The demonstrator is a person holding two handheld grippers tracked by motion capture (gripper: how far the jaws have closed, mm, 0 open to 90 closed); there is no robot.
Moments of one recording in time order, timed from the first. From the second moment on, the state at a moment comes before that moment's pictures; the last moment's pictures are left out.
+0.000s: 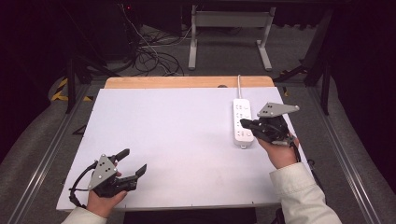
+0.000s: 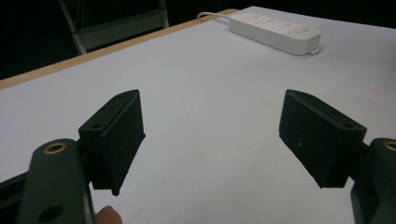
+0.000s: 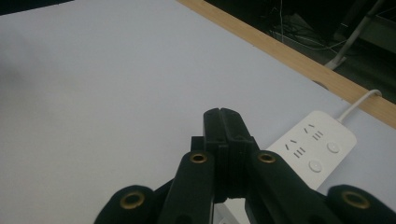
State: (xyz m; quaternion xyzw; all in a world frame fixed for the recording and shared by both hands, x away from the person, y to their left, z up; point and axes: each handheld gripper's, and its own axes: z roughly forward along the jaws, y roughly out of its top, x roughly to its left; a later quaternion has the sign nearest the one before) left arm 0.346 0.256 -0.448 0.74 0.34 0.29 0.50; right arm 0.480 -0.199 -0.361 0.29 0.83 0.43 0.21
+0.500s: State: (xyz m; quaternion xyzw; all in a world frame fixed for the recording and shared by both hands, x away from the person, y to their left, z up) left arm 0.345 0.257 -0.448 0.74 0.34 0.29 0.50; right arm 0.522 -0.200 -0.358 0.32 0.81 0.43 0.22
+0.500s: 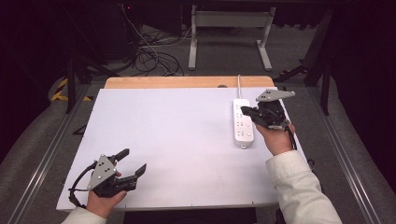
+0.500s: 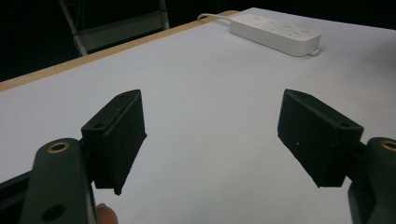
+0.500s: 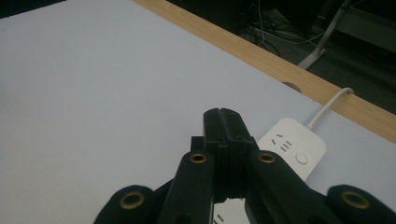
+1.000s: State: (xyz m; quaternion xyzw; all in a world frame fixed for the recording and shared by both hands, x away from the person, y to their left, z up) left arm 0.345 0.258 -0.448 0.74 0.34 0.29 0.50; right arm 0.574 -0.200 -0.375 0.37 0.82 0.38 0.23
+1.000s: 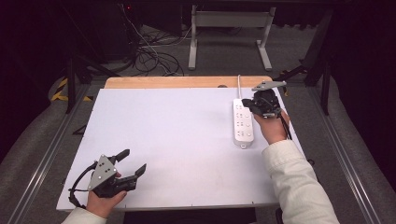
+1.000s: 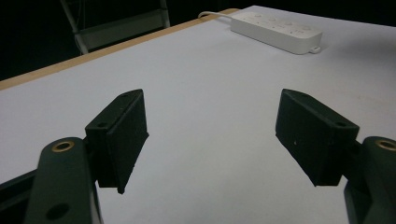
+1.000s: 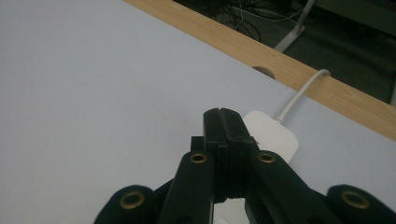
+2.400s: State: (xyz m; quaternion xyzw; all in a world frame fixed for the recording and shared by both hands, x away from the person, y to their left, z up) left arm 0.347 0.258 -0.451 0.74 0.36 0.29 0.48; right arm 0.643 -0.212 -0.437 0.45 0.81 0.31 0.21
